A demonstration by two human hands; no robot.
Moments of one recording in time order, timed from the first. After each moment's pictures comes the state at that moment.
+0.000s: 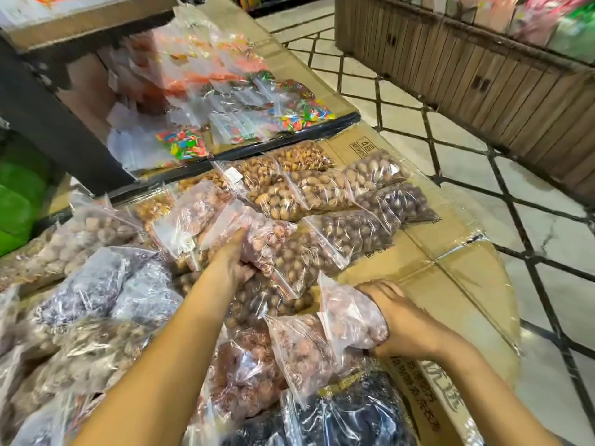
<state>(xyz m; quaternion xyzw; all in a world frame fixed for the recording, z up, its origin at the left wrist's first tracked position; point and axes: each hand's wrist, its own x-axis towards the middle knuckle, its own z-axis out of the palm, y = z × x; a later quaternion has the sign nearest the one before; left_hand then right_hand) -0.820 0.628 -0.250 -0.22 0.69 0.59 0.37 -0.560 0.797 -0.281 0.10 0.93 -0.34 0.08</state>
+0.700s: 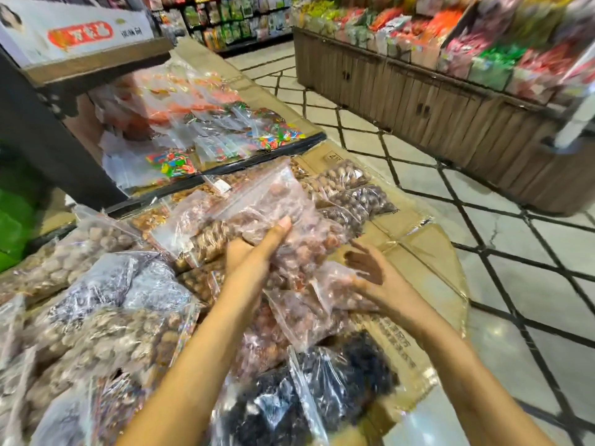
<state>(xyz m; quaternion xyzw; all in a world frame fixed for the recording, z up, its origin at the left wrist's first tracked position) -0.676 0.583 -0.149 0.08 0.76 0.60 0.24 -0.517 0.715 -0.187 0.26 0.72 -0.64 -0.09</state>
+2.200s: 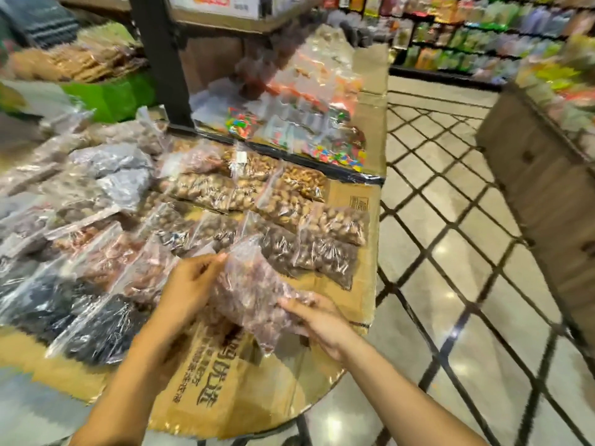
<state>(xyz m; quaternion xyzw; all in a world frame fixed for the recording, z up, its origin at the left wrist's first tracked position) -0.549 0.771 -0.205 -0.05 0.87 0.49 -0.07 -0.540 0.991 -0.243 0.13 0.63 -0.71 0.28</state>
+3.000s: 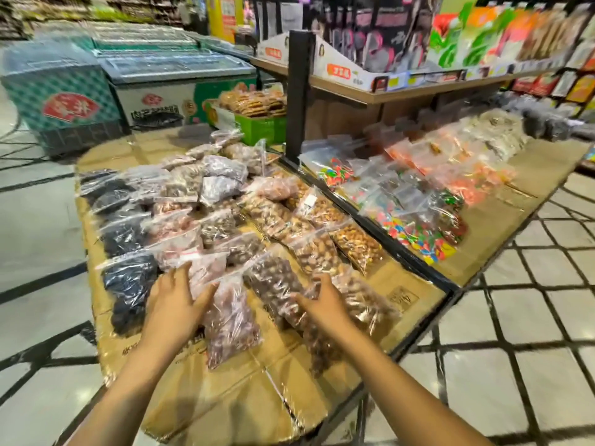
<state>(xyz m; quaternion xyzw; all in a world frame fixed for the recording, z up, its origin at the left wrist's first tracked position) -0.533 0.890 -0.209 -0.45 0.86 0.18 -0.16 -0.722 1.067 -0.223 -0.26 0.84 -0.41 0.25</state>
